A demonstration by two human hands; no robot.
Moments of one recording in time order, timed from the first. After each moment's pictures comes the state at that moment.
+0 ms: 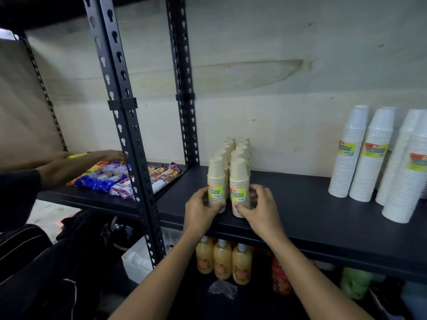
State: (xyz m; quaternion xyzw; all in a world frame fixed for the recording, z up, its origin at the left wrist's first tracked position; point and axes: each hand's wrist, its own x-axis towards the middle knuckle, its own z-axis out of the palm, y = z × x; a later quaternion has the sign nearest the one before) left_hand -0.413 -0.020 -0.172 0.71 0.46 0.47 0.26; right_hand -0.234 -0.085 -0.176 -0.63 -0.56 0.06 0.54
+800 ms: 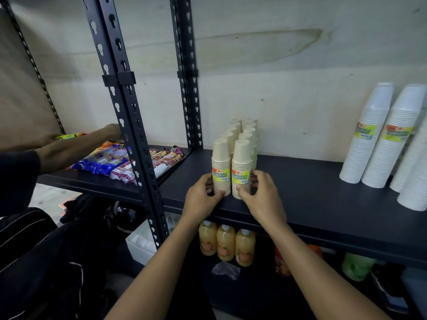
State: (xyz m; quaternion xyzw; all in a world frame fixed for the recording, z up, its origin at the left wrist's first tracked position) left_hand -0.428 -0.002 -0.180 0.74 0.44 0.42 0.28; right_hand -0.252 -0.075 -0.178 -0.67 -0.55 0.04 0.49
